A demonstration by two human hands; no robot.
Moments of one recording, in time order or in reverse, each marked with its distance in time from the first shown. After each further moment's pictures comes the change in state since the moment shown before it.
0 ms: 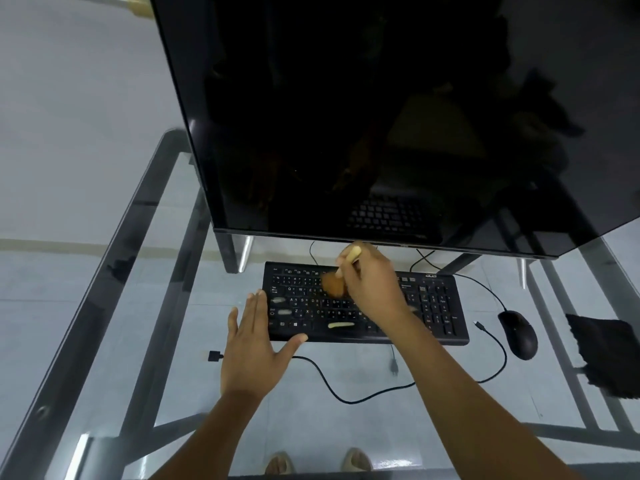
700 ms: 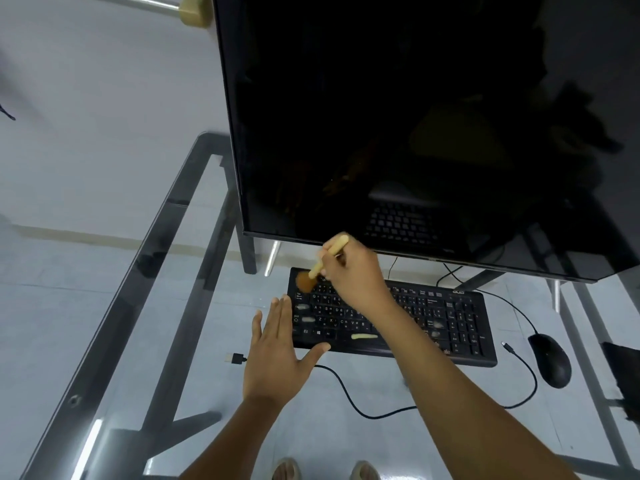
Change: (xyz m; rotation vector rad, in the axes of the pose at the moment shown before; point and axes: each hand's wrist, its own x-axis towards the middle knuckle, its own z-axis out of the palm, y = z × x) left_hand 0.002 -0.003 0.003 0.018 0.035 0.041; right_hand 0.031 -0.053 0.035 0.235 -0.115 -0.017
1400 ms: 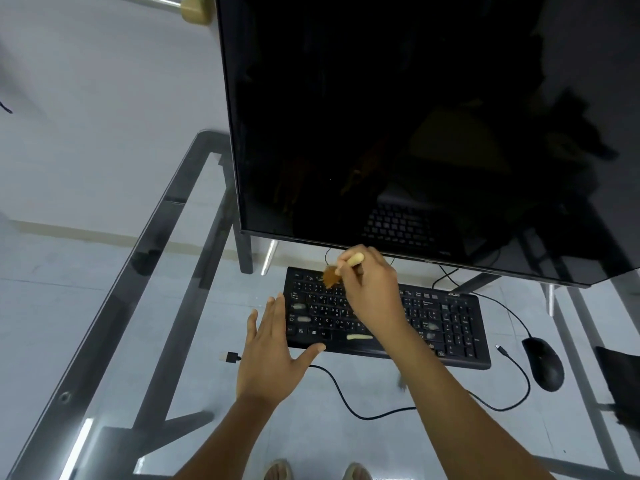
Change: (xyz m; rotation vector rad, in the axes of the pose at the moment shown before) left_hand 0.000 -0.002 0.000 -0.095 0.015 -0.009; right_hand -0.026 0.016 -0.013 -0.141 0.155 -0.087
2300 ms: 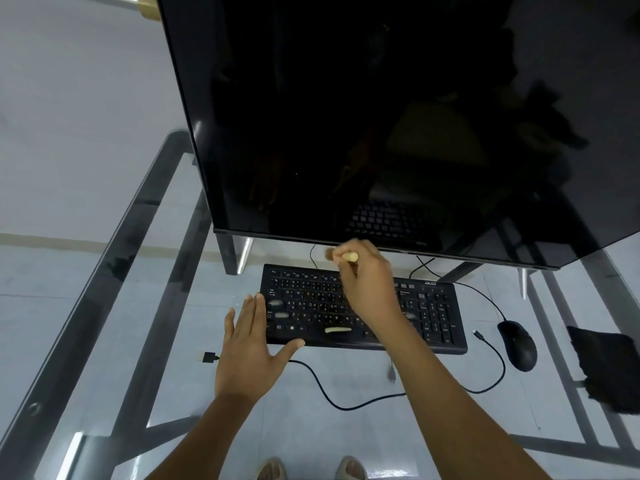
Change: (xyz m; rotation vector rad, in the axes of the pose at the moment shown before) left_hand 0.001 -0.004 0.007 0.167 -0.030 0.026; right_hand -0.004 0.014 -0.027 0.048 0.010 0.072
